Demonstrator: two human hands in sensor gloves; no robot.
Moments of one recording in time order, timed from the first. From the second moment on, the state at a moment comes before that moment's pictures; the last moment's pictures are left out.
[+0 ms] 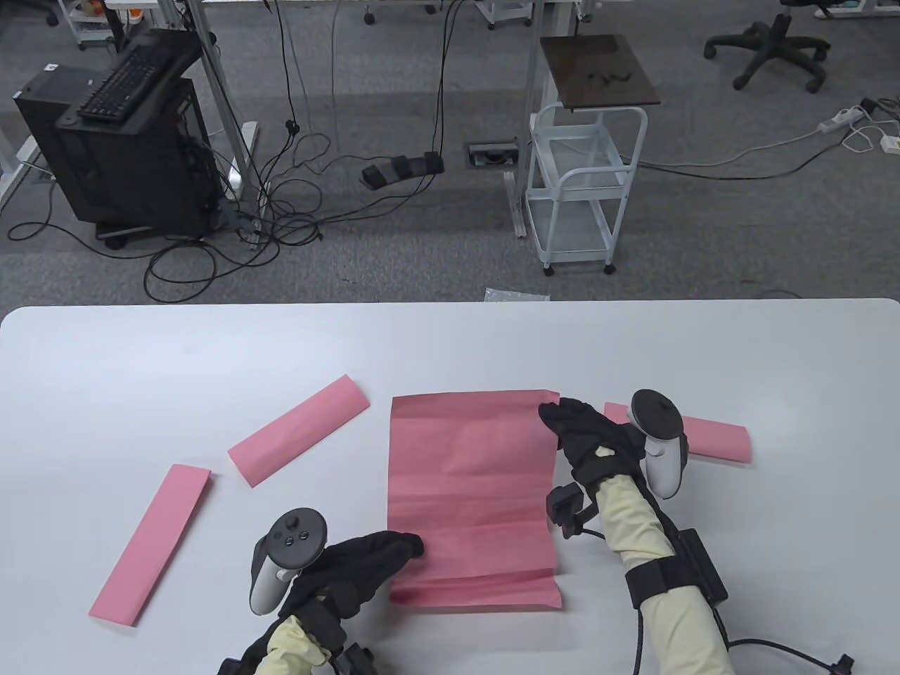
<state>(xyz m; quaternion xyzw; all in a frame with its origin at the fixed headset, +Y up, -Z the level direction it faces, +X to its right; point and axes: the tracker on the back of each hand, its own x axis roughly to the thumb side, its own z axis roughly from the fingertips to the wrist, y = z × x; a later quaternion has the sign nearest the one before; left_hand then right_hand) -0.181 -0.763 -0.281 -0.17 -0.14 0.54 0.81 0.184 -0.710 -0.404 -0.02 0.12 0.73 0.67</state>
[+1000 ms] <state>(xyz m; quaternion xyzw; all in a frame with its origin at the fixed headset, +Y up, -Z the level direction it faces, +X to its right) -0.166 -0.764 -0.279 -0.18 -0.19 0.32 0.91 0.172 -0.742 -0.408 -0.04 0.11 0.77 0.63</state>
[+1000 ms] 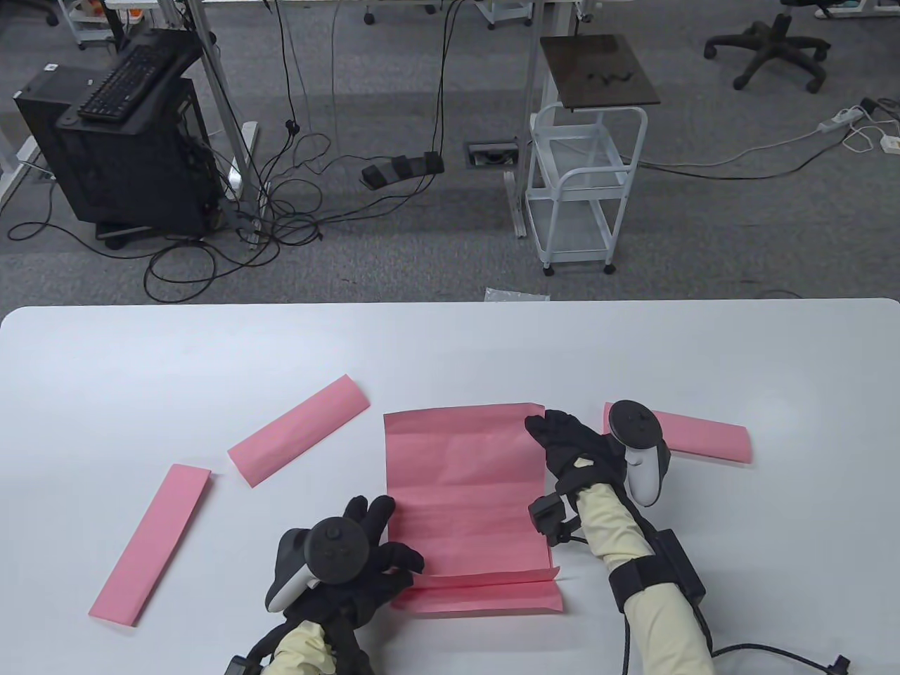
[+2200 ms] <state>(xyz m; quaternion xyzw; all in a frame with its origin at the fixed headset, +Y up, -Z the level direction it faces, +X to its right) -0.135 -0.817 -0.278 -0.38 -0.17 0.09 0.91 0.086 -0.782 -0.303 0.29 0.37 0.88 0.09</state>
